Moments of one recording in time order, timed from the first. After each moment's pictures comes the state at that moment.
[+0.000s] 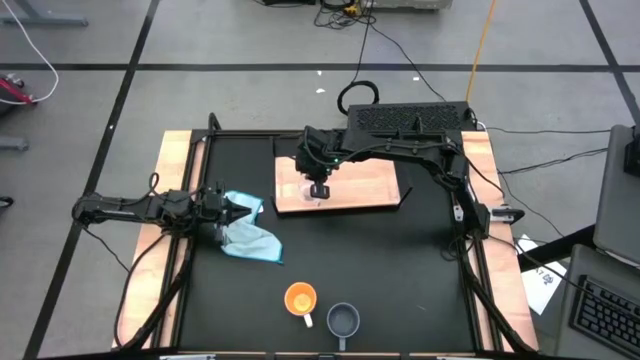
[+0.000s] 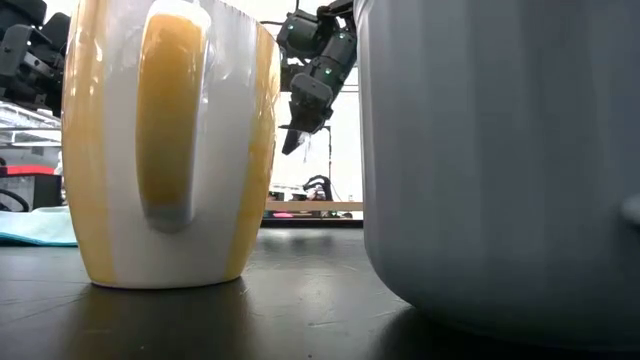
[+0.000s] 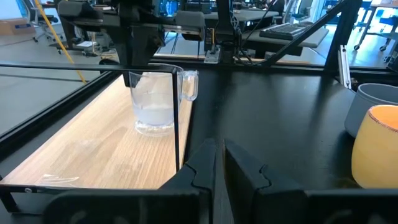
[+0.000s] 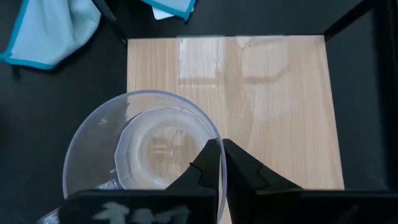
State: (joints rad) left arm -0.08 0.06 0.08 -0.17 -0.16 -0.06; right arm -0.29 2.13 1.91 -0.83 -0.14 -0.29
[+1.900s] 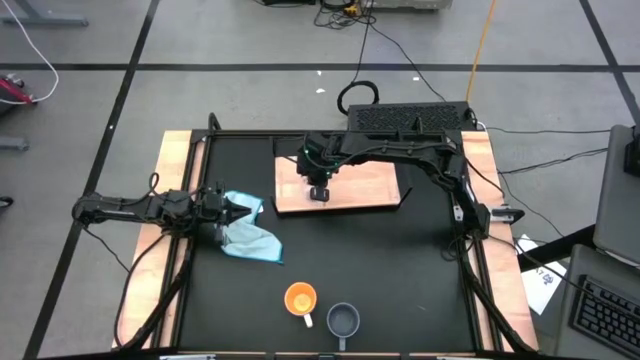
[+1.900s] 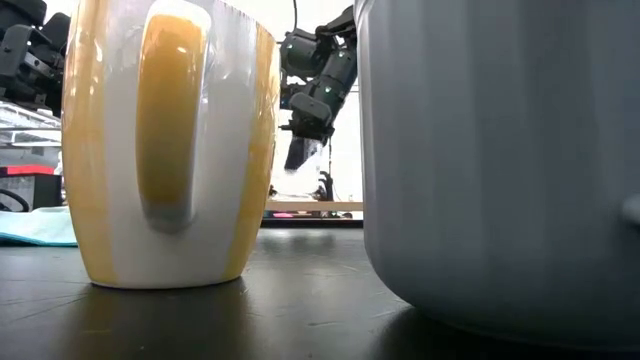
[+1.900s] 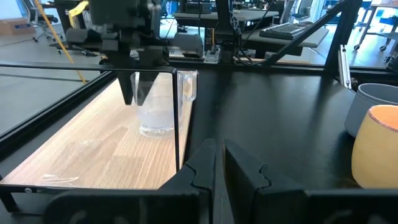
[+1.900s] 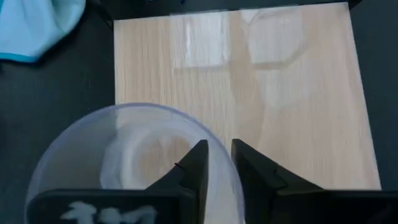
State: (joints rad) left arm -0.08 0.06 0.08 -0.17 -0.16 -0.06; right arm -0.30 2.14 1.84 -0.76 -0.16 -0.25
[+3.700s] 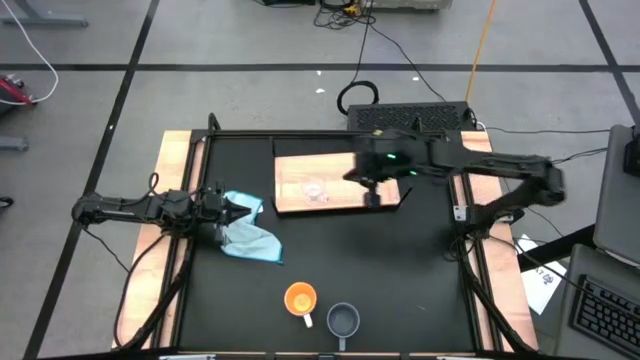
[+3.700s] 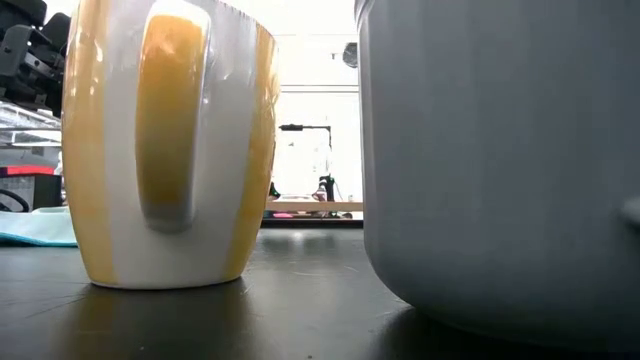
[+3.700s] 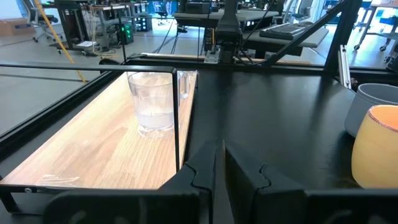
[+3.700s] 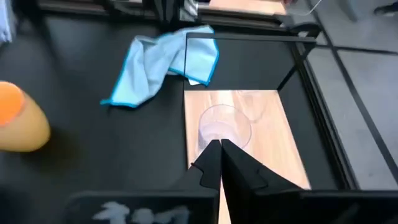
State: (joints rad) left arm -0.08 0.06 0.08 -0.17 -0.16 -0.06; right arm -0.17 1.32 1.25 -0.54 -0.07 -0.16
